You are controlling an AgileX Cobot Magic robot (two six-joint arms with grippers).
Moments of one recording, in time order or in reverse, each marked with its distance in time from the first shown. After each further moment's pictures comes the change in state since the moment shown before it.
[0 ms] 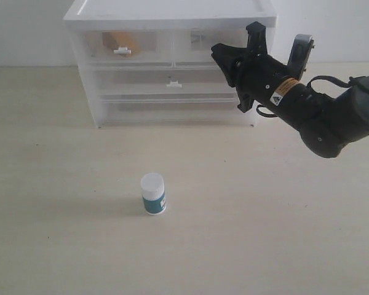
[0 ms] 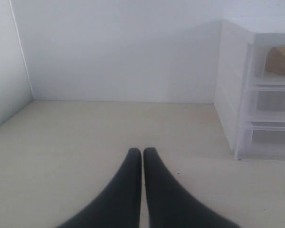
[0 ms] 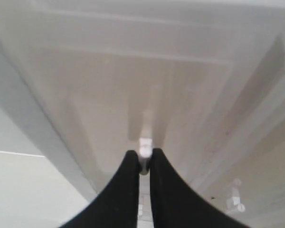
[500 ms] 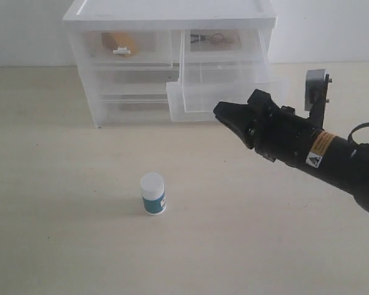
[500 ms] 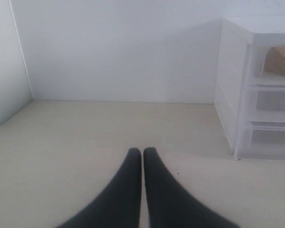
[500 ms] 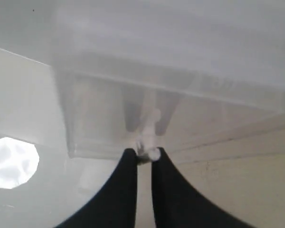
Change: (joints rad) left arm 0.000 0.000 0.000 0.000 0.000 0.000; right arm -0.004 -0.189 0.429 -0.245 -0.094 -0.338
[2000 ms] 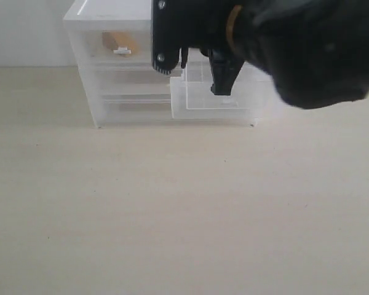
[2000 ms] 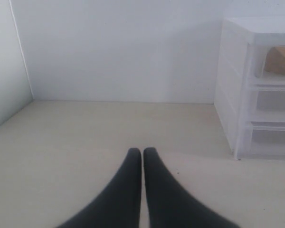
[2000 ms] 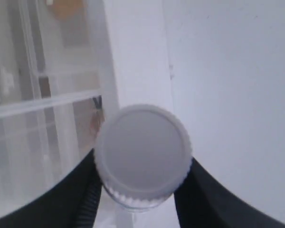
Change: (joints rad) left arm 0.000 0.000 0.000 0.000 0.000 0.000; right arm 0.515 -0.346 -0.529 -1.122 1.859 -0.725
